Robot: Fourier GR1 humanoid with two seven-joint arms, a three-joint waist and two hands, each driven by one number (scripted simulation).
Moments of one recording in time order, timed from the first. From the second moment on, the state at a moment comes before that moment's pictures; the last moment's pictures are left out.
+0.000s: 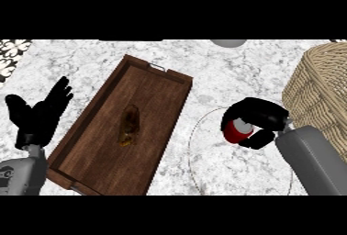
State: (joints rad) left arm -0.21 0.27 0.15 -1.40 0.07 -0.05 0.23; right arm -0.48 -0.38 0.29 -1.19 0.83 0.49 -0.58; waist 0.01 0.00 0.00
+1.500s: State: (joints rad) left arm -0.27 0.24 0.11 -1.38 0.04 -0.07 0.23; right arm -0.85 -0.01 -0.10 -1.02 1.07 -0.54 0.89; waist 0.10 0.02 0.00
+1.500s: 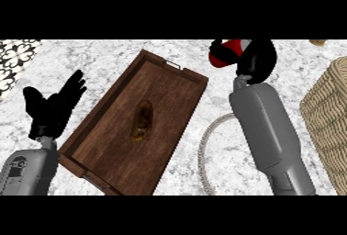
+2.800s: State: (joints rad) left arm -0.25 0.26 0.15 -1.37 0.05 -0.07 0.22; right arm -1.43 -0.15 -0.30 -0.63 1.74 -0.48 1.24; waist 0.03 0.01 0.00
